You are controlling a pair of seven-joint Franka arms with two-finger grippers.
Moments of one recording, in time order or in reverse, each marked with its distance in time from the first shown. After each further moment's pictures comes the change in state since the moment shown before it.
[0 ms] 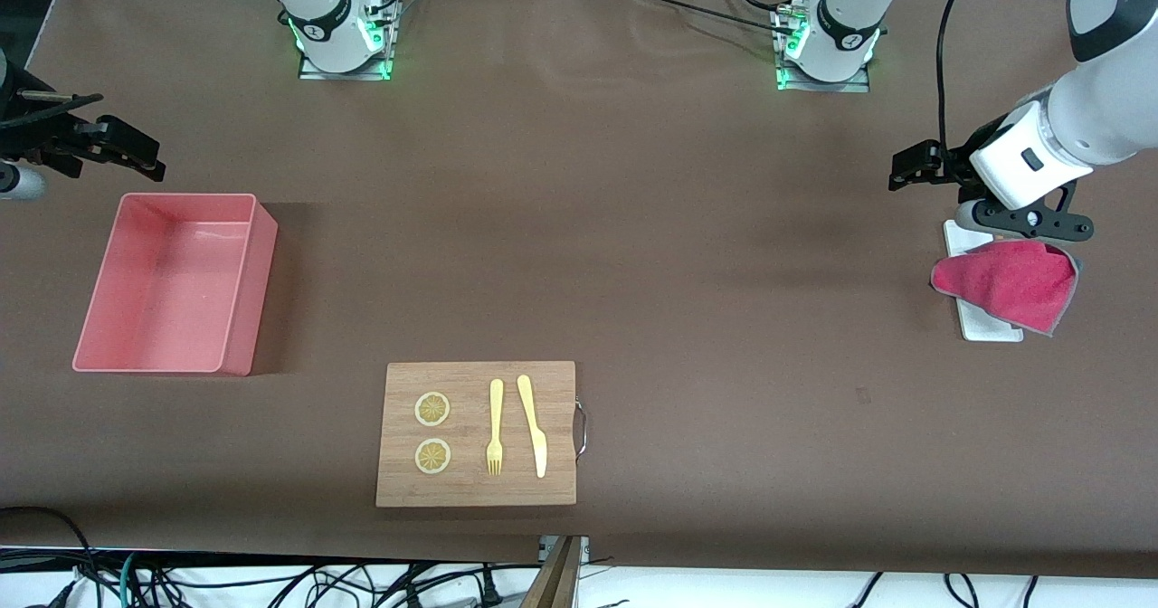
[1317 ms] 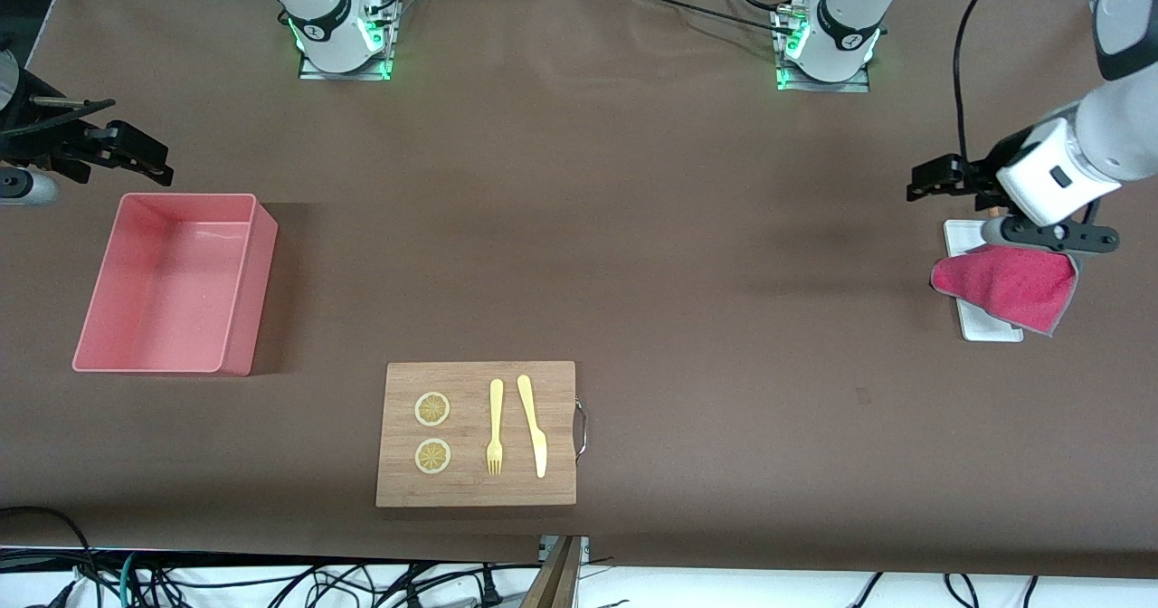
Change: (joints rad) left arm 0.071 0.038 0.009 0.011 0.002 0.006 -0.014; right arm 0.012 0.009 0.000 0.000 0.000 0.012 0.000
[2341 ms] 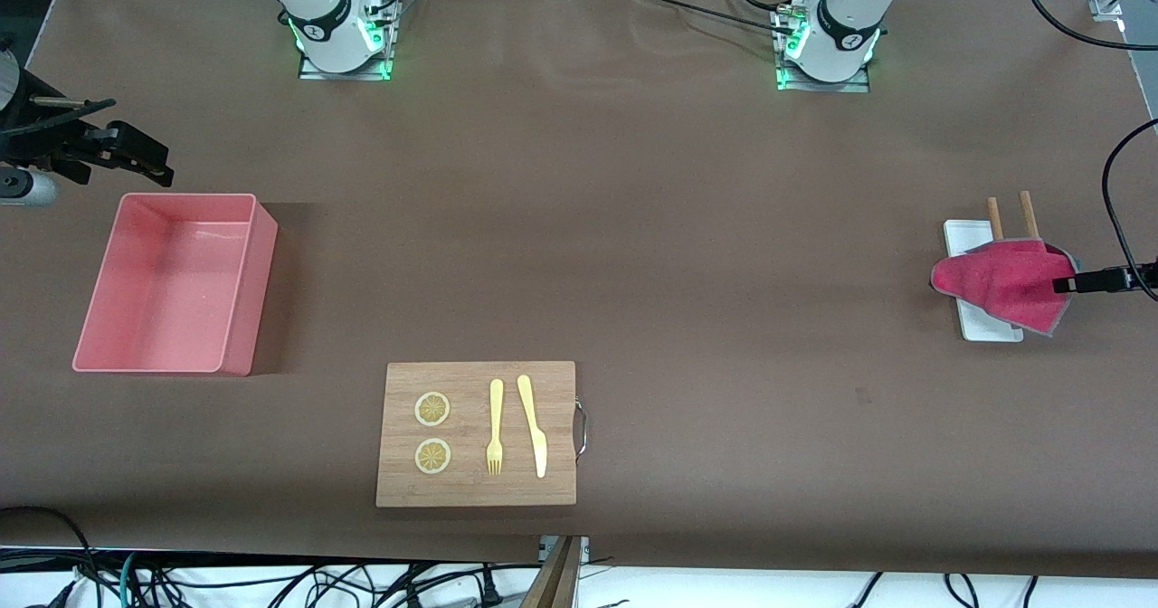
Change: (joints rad) left arm 0.398 0.452 0.022 0.254 0.000 0.128 0.369; right arm 0.001 0.000 0.001 0.000 0.000 0.004 0.000
